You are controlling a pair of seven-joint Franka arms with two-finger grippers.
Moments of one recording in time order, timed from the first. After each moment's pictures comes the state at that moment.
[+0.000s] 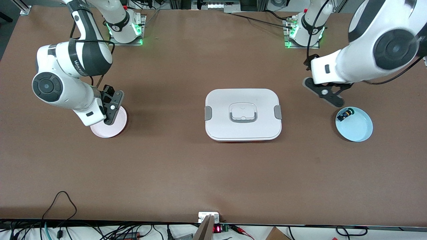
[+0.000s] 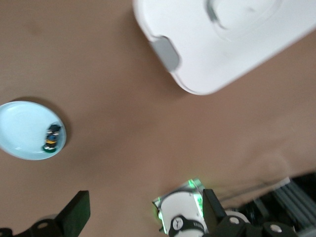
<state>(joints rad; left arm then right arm) -0.05 0.20 -0.26 -1.41 0.04 1.30 0.19 0.19 0.28 0.03 -1.75 -0.05 1.80 -1.06</state>
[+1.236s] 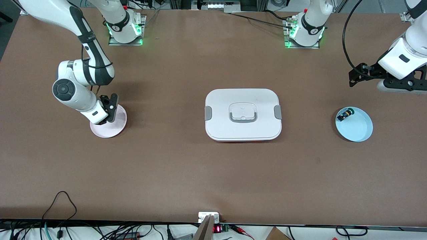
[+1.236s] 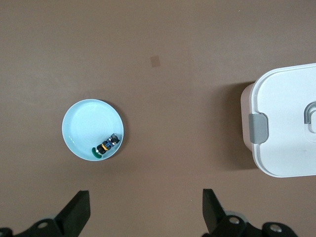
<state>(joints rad) -0.09 -0.05 0.02 -1.73 0.04 1.66 0.00 0.03 0.33 0.03 -2.20 -0.14 2.42 -1.32</state>
